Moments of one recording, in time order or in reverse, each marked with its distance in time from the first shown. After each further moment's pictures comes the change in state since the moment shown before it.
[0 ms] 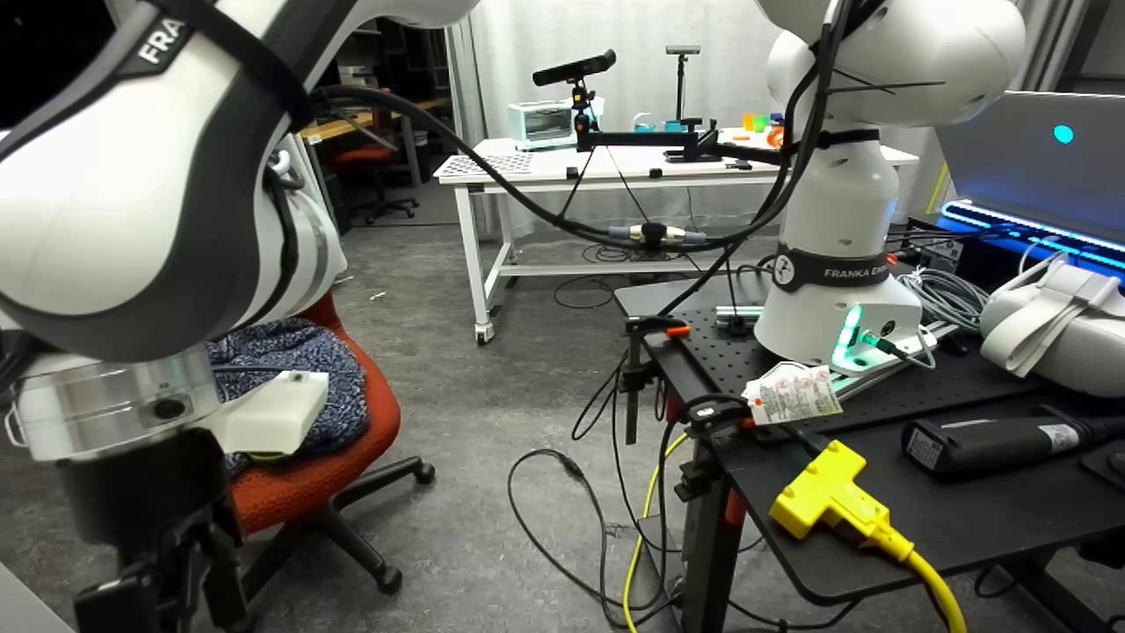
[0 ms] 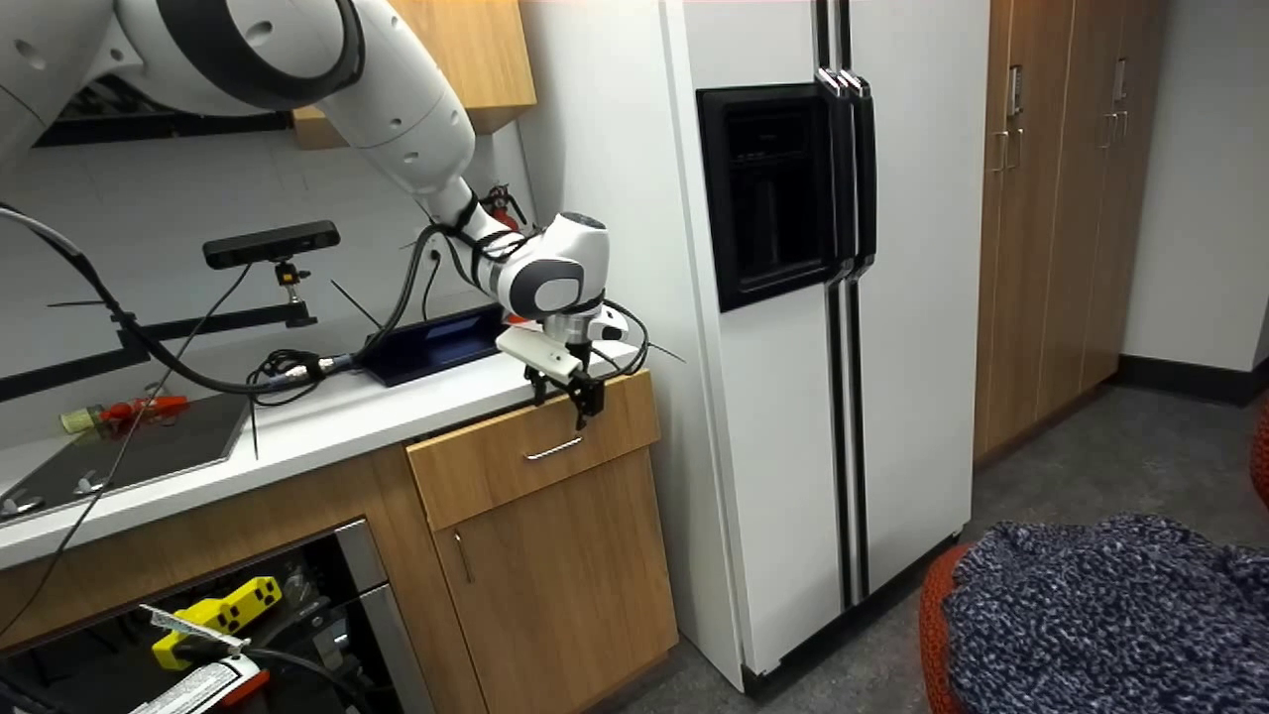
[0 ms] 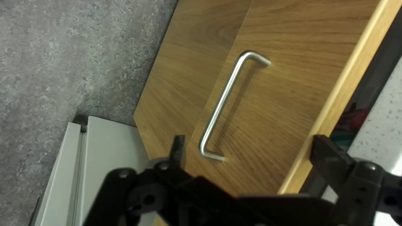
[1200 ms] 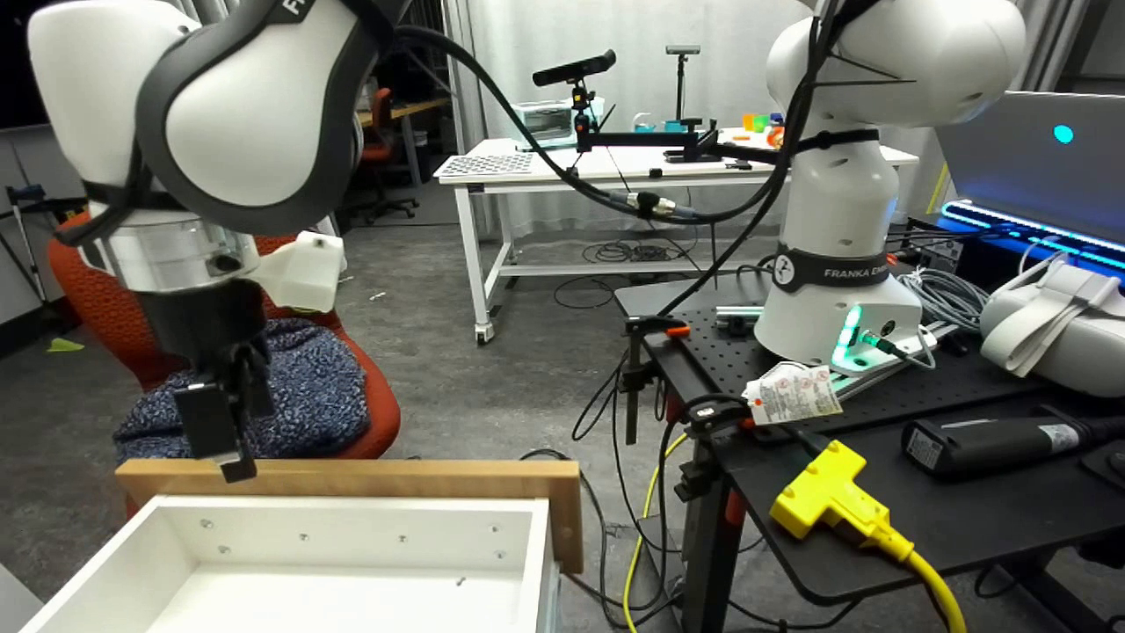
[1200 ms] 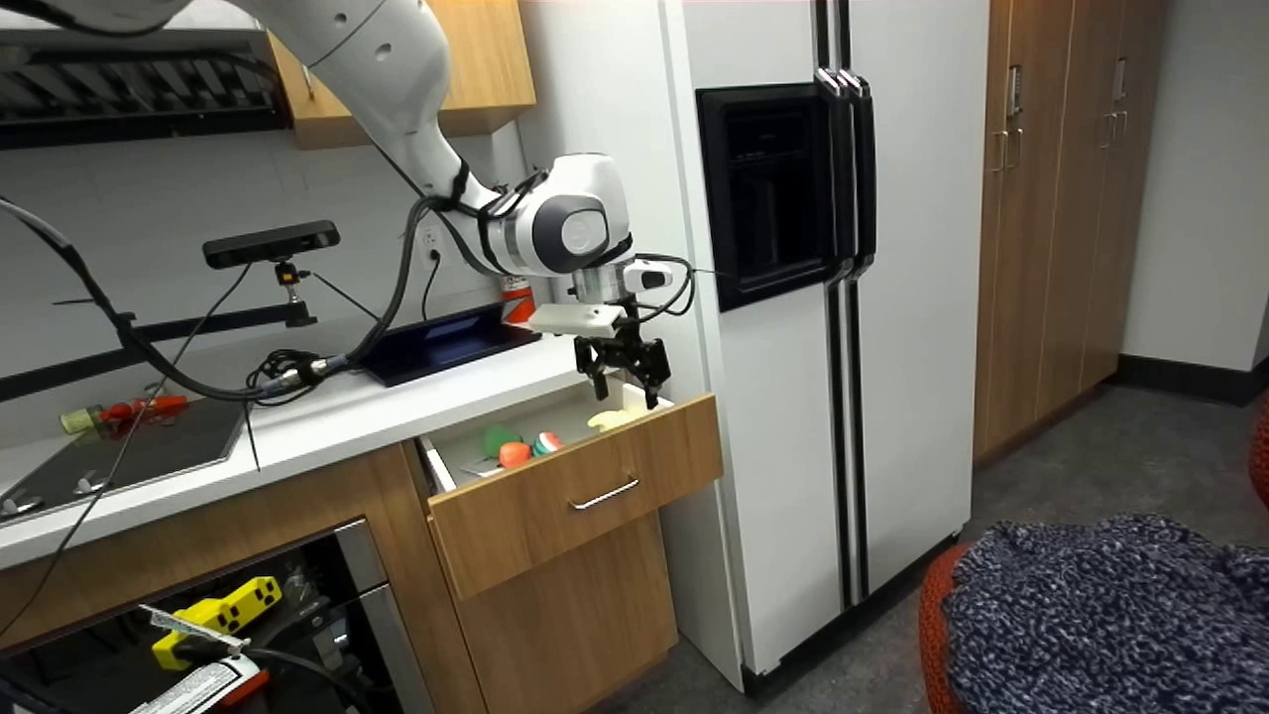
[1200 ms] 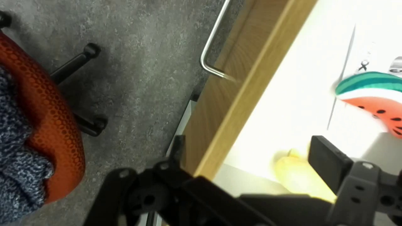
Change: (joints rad) arm 0.011 -0.221 -0.196 -0.186 -0.308 0.044 0.151
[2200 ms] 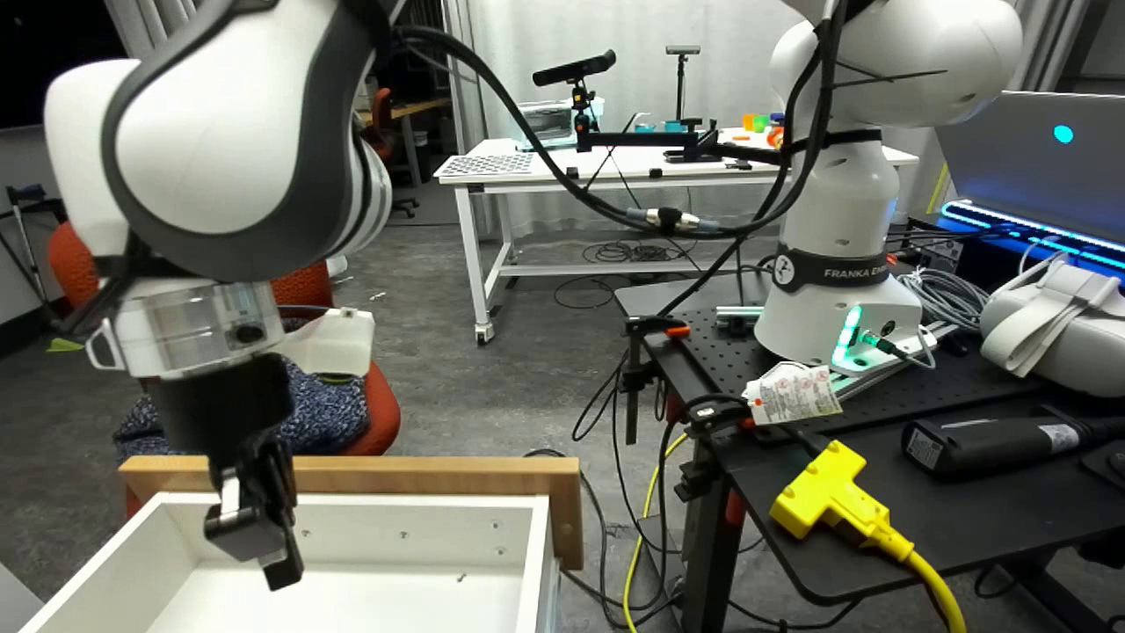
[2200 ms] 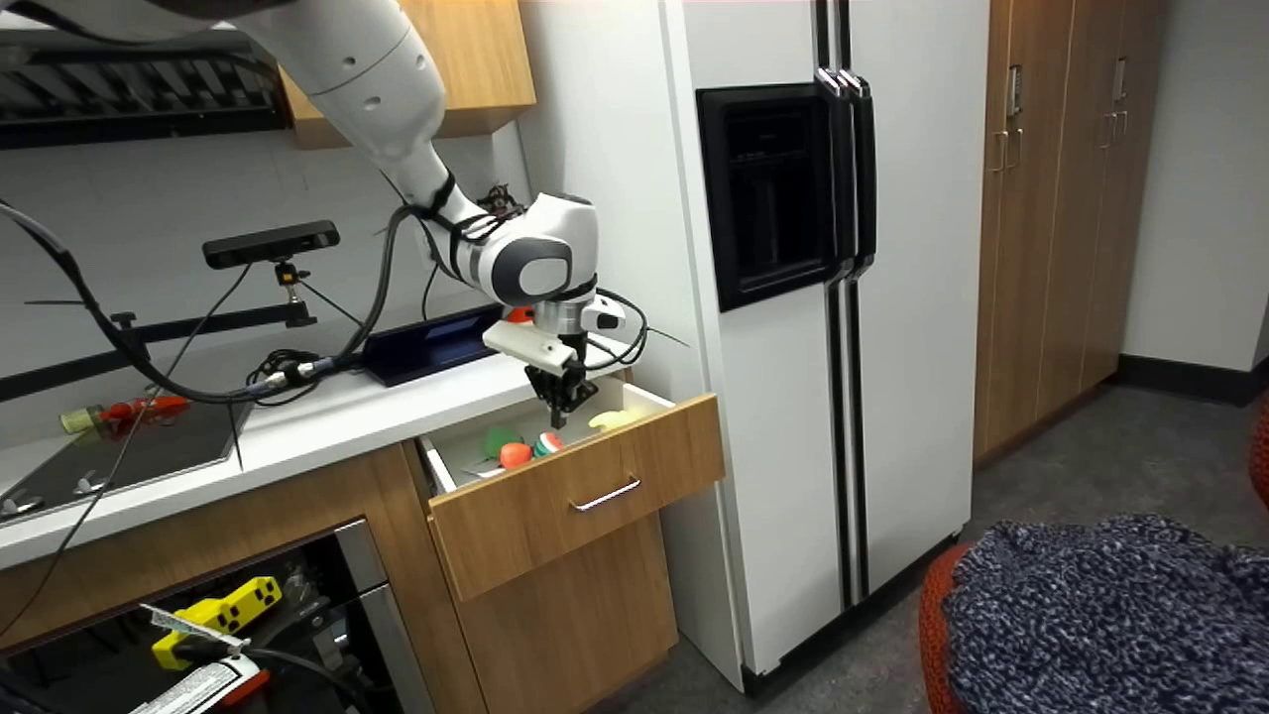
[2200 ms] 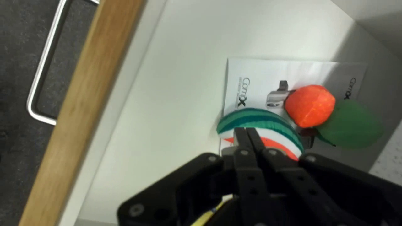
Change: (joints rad) arm -0.060 0.058 0.193 -0.034 0.242 0.000 -0.147
